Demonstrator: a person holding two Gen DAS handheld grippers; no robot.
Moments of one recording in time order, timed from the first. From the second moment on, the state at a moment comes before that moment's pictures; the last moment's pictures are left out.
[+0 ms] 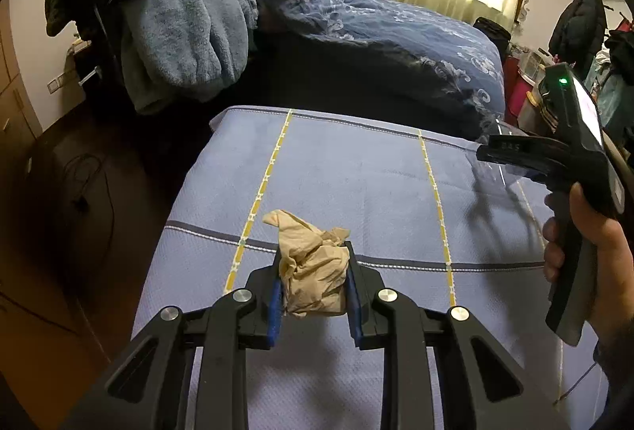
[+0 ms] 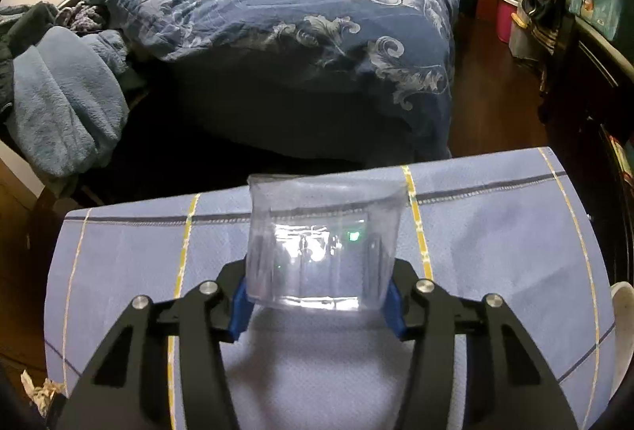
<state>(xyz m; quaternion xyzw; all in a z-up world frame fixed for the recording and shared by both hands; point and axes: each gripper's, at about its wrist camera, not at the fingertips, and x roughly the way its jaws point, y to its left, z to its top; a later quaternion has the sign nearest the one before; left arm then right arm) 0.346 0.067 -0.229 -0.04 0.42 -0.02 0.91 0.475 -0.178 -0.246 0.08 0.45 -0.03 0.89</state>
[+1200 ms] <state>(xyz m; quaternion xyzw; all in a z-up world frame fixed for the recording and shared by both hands) 0.220 -0.117 -0.163 0.05 0.38 -0.16 0.91 0.139 -0.323 -0.197 0.12 0.41 -0.06 0.90</state>
